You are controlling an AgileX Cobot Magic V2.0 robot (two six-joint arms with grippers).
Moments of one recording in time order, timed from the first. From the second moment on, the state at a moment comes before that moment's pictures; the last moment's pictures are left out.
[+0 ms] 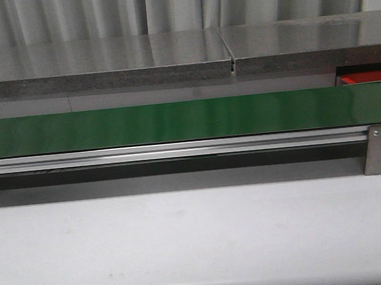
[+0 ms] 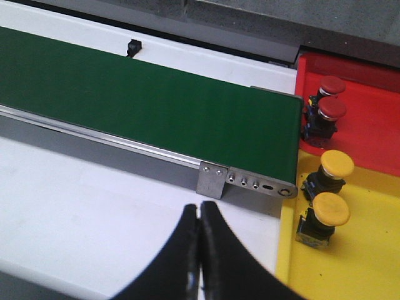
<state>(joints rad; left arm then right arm) -0.09 0.35 -0.64 -0.21 0.79 0.12 0.01 0.48 -0.56 0.27 0.60 -0.32</state>
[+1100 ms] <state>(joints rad) 0.13 1.15 -1.01 -0.12 0.62 -0.06 0.01 0.48 -0.56 0.26 0.60 -0.32</state>
